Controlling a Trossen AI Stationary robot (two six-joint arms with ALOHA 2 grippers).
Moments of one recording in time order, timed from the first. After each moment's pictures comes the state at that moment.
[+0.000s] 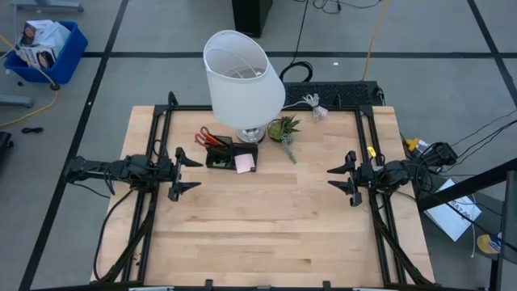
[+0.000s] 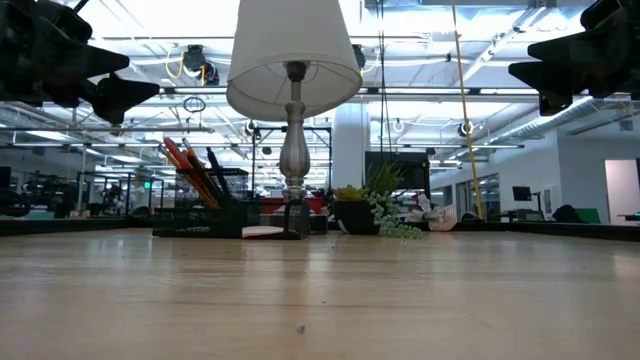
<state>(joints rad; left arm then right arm) -0.10 0.01 0.01 0.03 -0.05 -0.03 0.41 0.02 0.02 0.10 0.42 0.04</state>
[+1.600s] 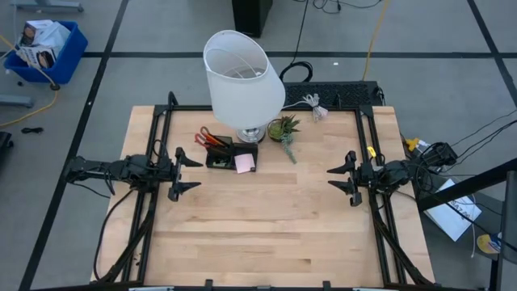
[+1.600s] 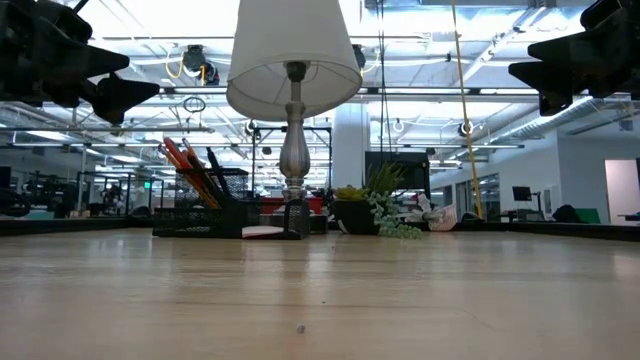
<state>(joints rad) -0.10 0.01 0.01 0.03 -0.05 -0.03 0.41 0.02 0.02 0.10 0.42 0.04</state>
